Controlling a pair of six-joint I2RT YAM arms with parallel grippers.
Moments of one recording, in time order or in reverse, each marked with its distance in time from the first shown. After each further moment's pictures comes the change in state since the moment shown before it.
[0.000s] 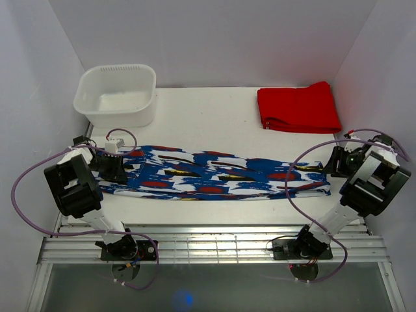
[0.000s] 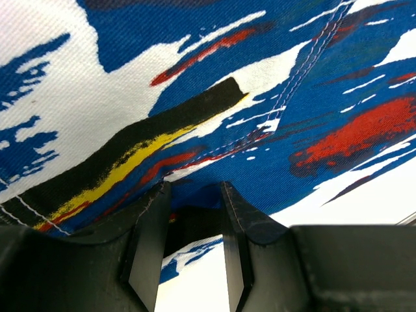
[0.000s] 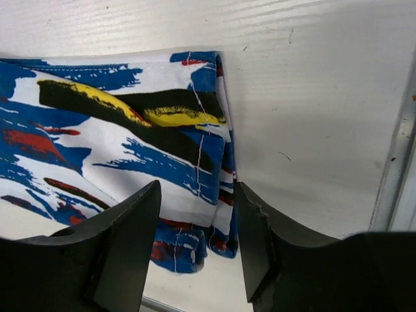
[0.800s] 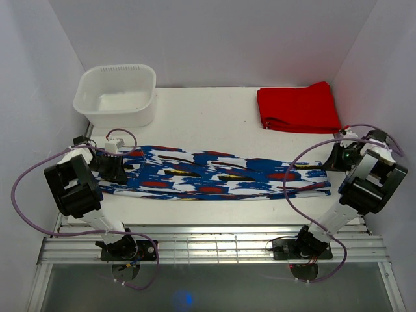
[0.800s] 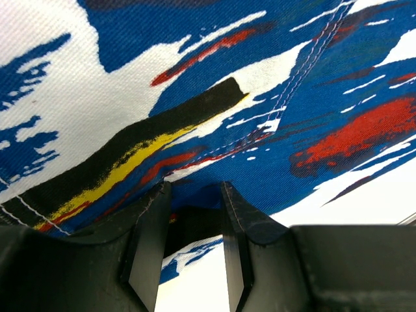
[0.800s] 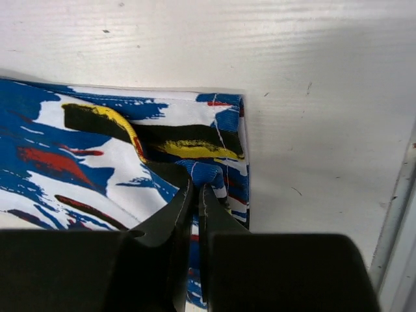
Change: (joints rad) left arm 0.000 0.000 -0.002 0.004 0.000 0.000; right arm 0.060 0.023 0.005 0.072 -0.021 0.051
